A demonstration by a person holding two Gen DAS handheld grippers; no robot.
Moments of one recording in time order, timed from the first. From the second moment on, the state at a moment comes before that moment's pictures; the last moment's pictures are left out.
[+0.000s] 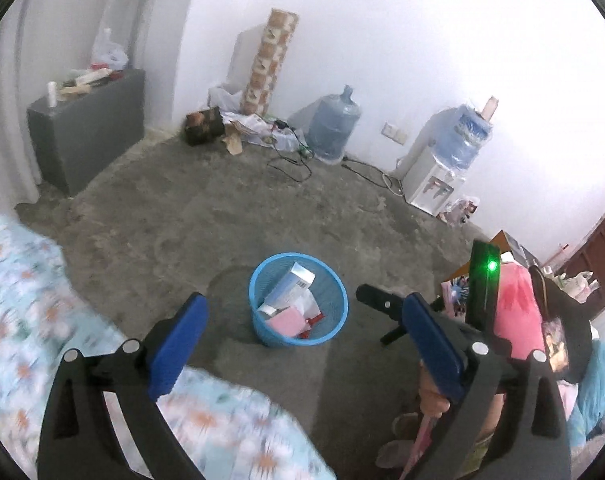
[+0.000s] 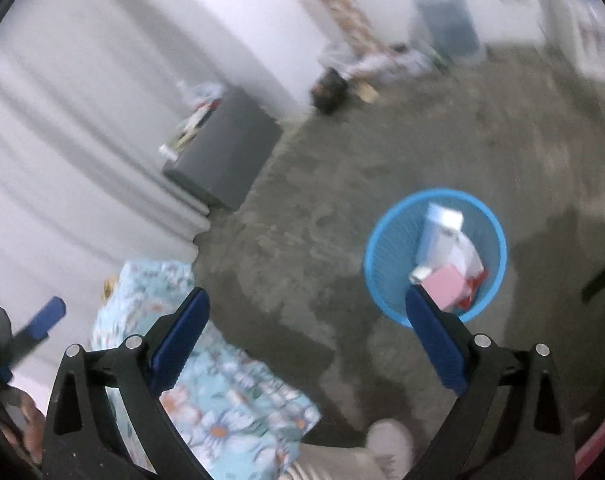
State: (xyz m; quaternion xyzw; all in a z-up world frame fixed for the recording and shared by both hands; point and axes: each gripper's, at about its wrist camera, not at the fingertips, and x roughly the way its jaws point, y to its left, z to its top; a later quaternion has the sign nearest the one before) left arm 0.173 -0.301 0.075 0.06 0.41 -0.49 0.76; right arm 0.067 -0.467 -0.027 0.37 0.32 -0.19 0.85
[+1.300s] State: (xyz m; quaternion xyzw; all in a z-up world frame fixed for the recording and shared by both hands) left arm 0.098 0.105 0.071 -0.04 0.31 -0.20 0.93; right arm 0.149 -0.190 0.087 0.15 0.35 0.13 0.92
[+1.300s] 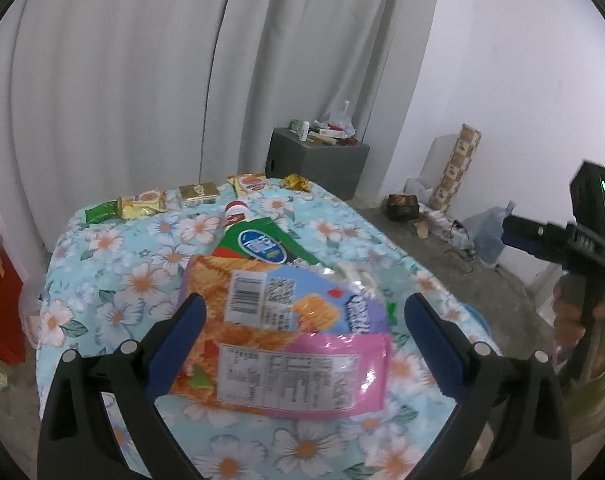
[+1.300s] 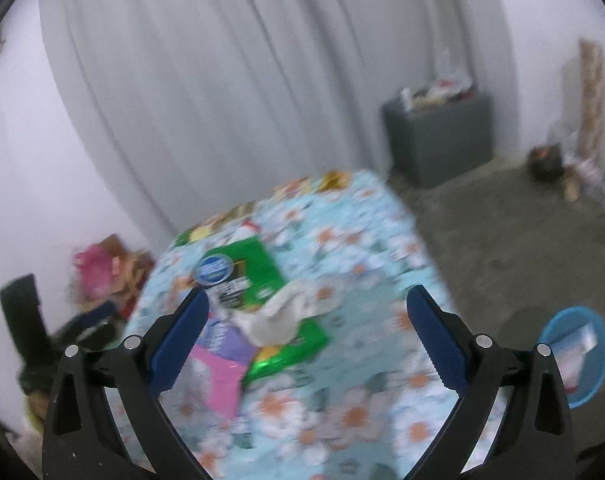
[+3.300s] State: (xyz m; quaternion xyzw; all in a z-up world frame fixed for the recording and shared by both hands) left arm 0.083 0.169 -0.037 -0.36 0.33 -0.22 0.85; right arm 0.236 -0.074 -0.004 0.16 0.50 0.25 0.81
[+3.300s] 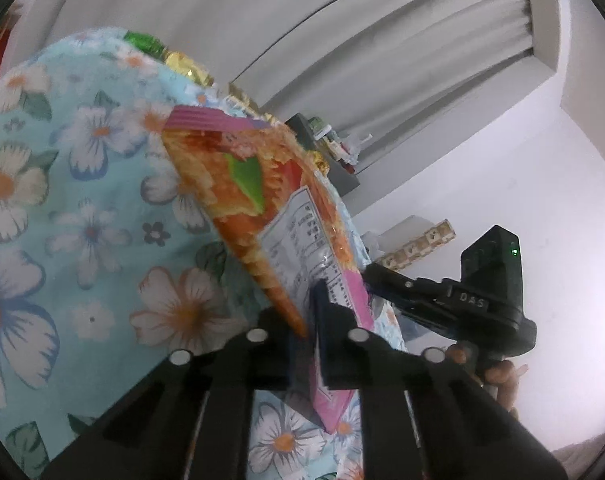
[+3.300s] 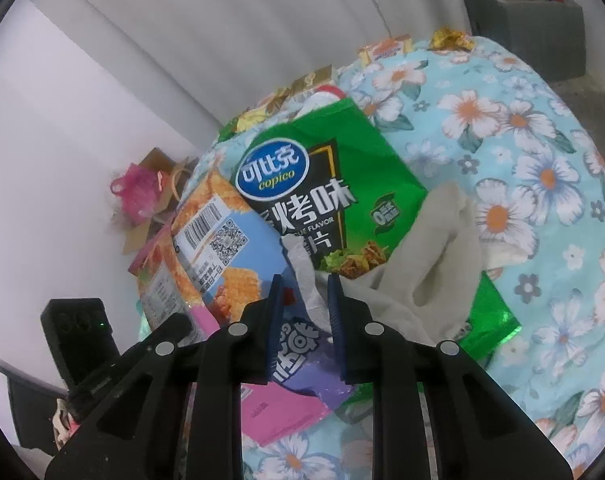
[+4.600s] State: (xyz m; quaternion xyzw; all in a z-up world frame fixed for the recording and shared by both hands) left arm 0.047 0.195 0.013 -0.30 0.24 -0.25 0.89; right arm 0.217 -0.157 0.026 0.27 0.44 0.16 0.84
